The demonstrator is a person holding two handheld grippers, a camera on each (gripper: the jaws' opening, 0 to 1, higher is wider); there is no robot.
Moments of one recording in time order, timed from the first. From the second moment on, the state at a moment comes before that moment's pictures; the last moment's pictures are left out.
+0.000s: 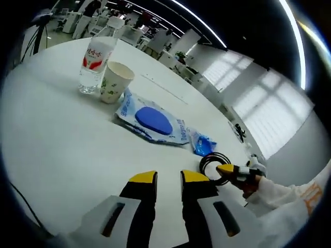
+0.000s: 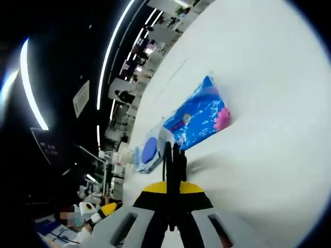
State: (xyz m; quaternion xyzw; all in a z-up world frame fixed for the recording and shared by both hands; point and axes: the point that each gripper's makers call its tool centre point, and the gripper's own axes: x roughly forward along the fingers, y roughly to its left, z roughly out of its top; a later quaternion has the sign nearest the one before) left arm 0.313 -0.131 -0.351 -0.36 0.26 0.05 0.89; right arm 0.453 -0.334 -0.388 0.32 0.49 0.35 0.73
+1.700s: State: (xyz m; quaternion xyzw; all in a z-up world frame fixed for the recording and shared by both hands) left arm 0.230 -0.021 -0.331 -0.20 0.31 0.07 0.92; right arm 0.412 -0.378 -0.342 0.08 0.40 0.41 0.82
